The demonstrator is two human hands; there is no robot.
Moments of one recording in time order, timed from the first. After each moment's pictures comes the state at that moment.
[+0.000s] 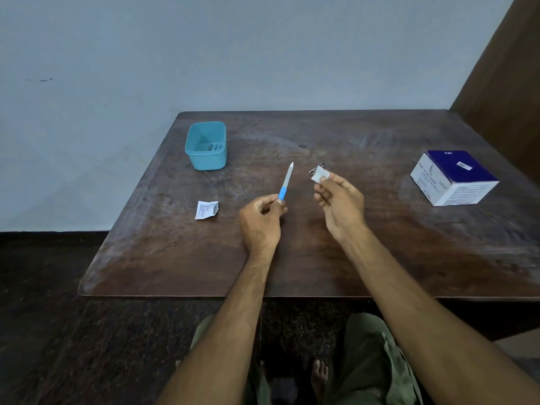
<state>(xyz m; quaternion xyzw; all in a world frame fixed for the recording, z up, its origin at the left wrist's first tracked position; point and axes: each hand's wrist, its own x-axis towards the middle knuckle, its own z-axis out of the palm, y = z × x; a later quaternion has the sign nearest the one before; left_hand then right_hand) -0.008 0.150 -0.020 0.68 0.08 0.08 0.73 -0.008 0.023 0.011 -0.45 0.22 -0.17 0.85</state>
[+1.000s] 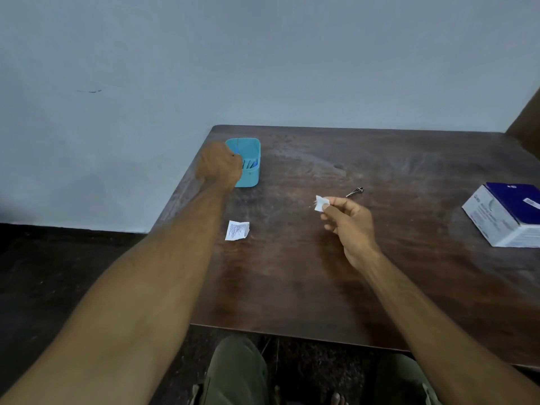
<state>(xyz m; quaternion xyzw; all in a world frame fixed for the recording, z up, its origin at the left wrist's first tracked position) 0.137 0.265 0.074 0.94 0.14 0.14 0.28 0.026 0.054 -0.001 -0.64 0.16 -0.10 0.75</state>
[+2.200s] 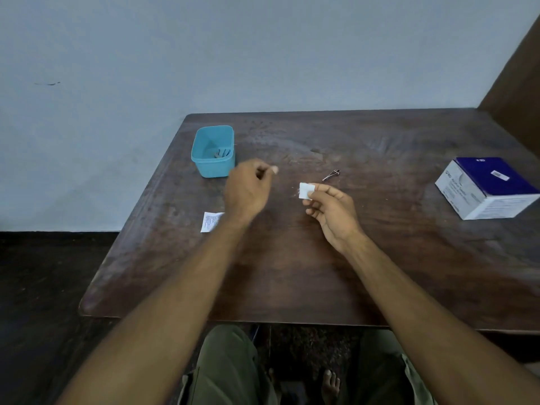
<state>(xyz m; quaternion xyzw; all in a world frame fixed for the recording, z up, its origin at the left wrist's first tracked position) 0.081 0.190 0.025 0.90 -0.07 0.13 0.41 0.023 0.038 -0.003 -0.53 0.14 -0.07 0.83</state>
